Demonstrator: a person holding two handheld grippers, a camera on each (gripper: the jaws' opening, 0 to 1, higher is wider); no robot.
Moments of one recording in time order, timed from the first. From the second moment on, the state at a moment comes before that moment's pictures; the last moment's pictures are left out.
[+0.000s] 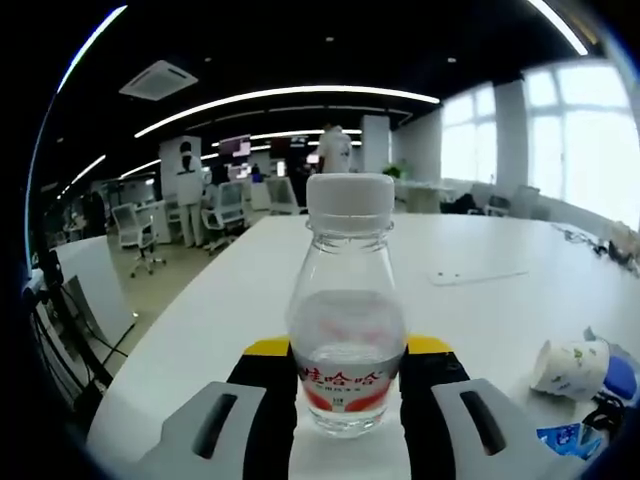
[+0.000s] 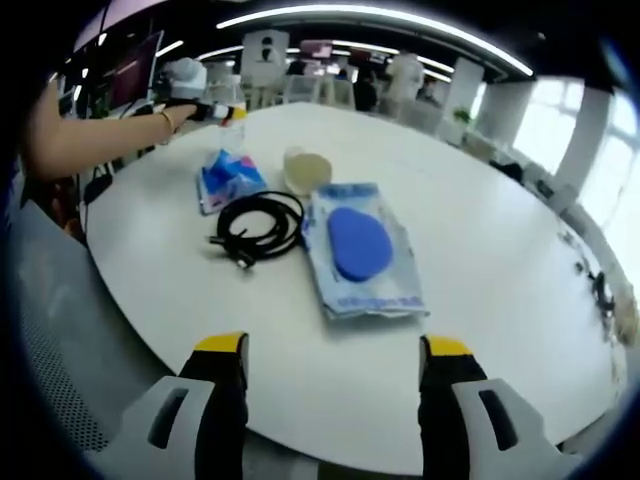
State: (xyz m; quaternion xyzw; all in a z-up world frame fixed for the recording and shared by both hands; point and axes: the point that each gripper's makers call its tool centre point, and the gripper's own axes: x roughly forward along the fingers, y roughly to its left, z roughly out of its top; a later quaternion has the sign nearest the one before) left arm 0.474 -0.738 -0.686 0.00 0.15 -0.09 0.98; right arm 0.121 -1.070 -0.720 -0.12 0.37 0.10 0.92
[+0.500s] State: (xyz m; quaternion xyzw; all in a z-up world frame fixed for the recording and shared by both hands) left arm 0.469 -0.730 -0.684 -0.01 0.15 -0.08 0.99; right arm 0.123 -1.074 -0.715 -0.11 0.36 0.09 0.92
